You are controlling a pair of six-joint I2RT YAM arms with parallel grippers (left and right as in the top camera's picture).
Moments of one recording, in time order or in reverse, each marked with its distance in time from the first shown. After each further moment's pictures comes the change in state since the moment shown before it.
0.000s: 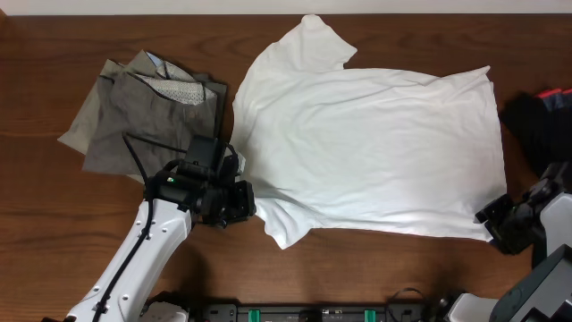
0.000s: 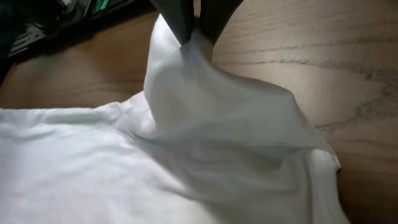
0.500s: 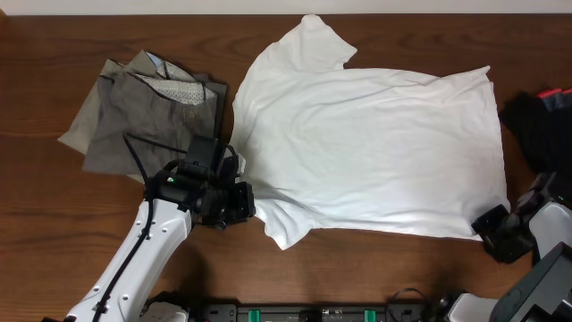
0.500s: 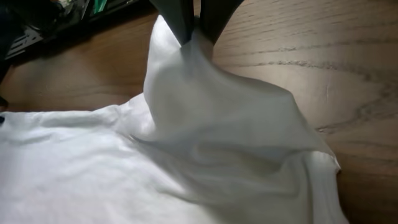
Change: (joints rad) left arm 0.000 0.000 0.000 -0.006 0.000 0.012; right arm -0.001 0.000 -0.119 0.148 0.089 0.056
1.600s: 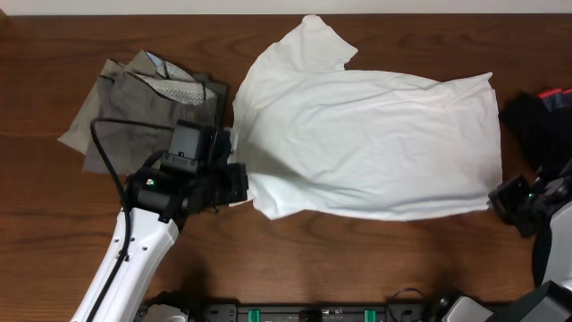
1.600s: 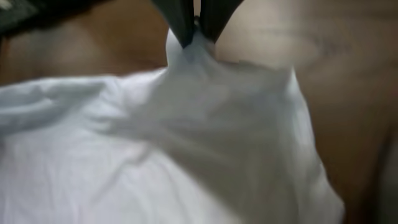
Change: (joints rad) left arm 0.000 -0.084 0.172 -0.026 -0.132 0.051; right arm -0.010 -0.136 0.216 -0.150 -0.305 -0.102
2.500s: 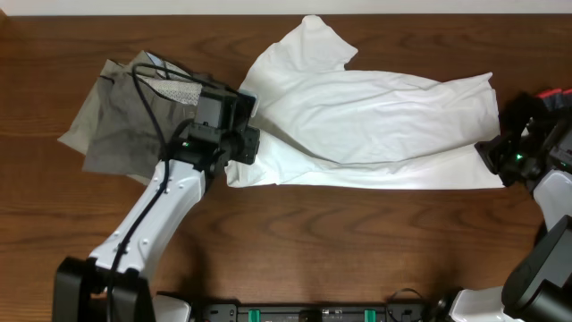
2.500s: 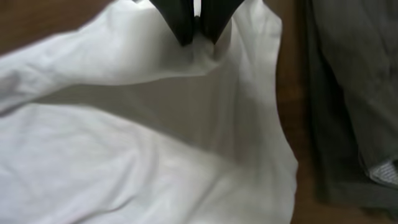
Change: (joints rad) left arm 0.000 0.319 0.001 0.487 -0.189 0.370; right arm 0.114 0.272 0.002 0.595 -0.247 0.143
